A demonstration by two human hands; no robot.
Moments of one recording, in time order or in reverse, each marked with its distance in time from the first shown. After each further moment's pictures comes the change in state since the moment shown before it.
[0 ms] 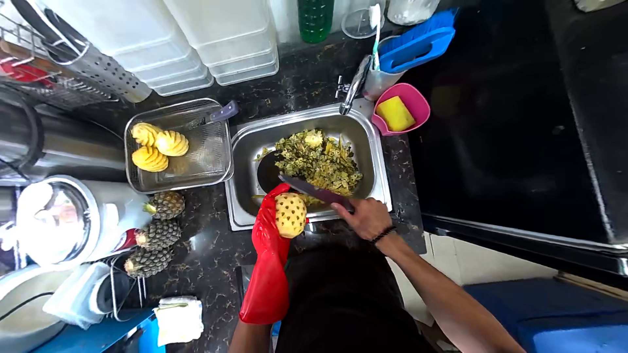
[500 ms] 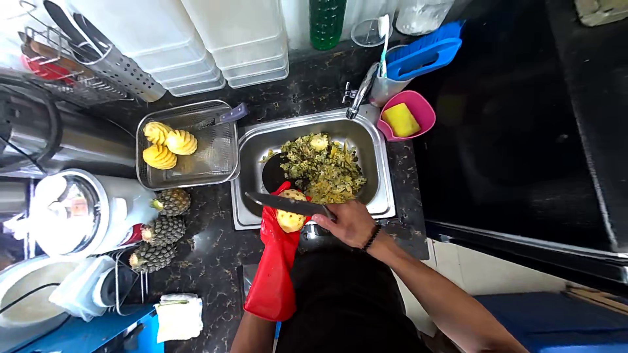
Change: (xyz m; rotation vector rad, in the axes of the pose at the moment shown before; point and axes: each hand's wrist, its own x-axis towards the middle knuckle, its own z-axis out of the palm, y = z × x) left_hand 0.028 -0.042 -0.016 -0.409 -0.403 0.091; right_hand -0.006 -0.050 -0.014 0.080 -0.075 -0.324
